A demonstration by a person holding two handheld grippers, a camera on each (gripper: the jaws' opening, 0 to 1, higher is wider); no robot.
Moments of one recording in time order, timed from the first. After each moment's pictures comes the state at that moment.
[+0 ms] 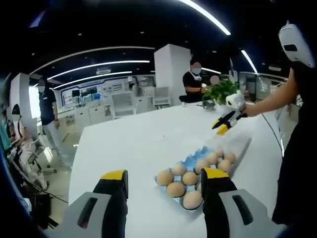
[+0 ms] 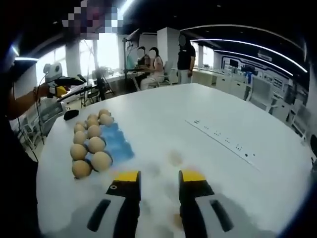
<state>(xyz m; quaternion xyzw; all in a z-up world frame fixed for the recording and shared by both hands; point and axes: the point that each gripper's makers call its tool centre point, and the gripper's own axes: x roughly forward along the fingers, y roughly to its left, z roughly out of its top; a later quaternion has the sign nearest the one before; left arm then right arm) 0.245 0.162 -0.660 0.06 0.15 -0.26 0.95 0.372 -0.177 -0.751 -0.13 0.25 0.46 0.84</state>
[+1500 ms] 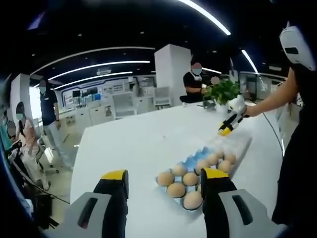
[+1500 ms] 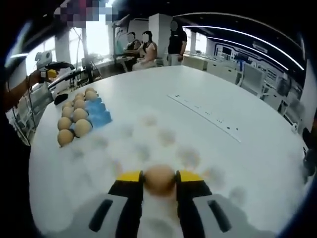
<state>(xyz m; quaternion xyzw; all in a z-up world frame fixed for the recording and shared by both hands) 0.244 0.163 -0.656 0.07 0.15 -0.25 0.95 0.380 -0.232 -0.786 -0.17 0.30 0.42 0.84</state>
